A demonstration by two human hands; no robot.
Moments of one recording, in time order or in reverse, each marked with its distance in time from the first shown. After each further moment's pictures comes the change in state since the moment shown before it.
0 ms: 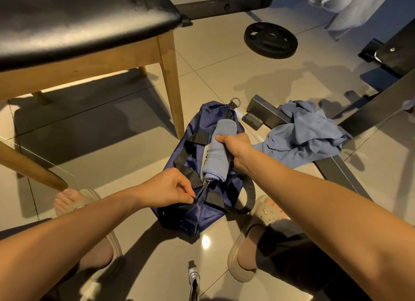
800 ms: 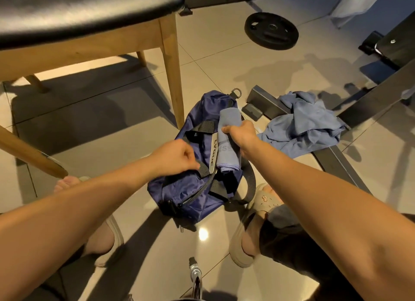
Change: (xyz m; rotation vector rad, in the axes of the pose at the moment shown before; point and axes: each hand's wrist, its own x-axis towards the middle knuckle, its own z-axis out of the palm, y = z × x) left_hand 0.033 0.010 -0.012 0.219 0.208 -0.027; right_hand 0.000 0.008 -0.013 -0.179 0.059 -0.177
